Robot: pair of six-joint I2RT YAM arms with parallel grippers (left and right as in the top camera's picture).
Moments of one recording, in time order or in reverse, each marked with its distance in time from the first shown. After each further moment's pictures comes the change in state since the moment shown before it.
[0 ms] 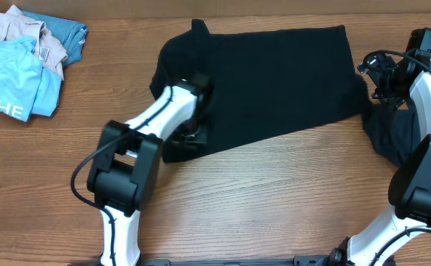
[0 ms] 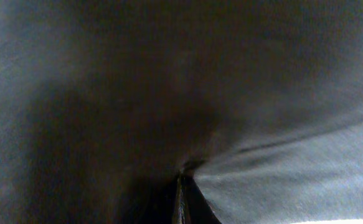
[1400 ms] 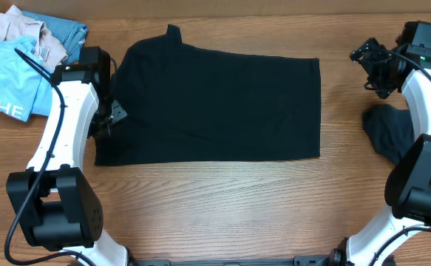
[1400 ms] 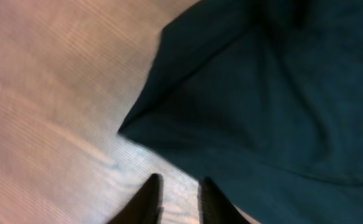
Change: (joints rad) left arm 0.465 -0.317 -0.010 -0.103 -0.176 -0.189; right arm 0.054 0.000 0.000 0.142 -0.062 -0.011
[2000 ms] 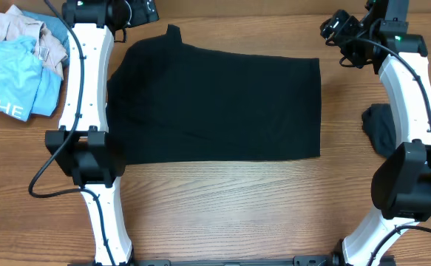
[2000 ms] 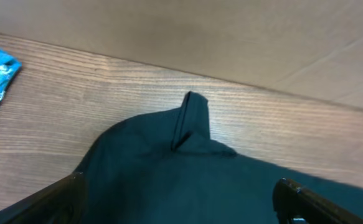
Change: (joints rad) left arm -0.089 0.505 0.992 0.187 0.269 0.273; right arm 0.177 -0.002 0.185 -0.035 -0.018 -0.039
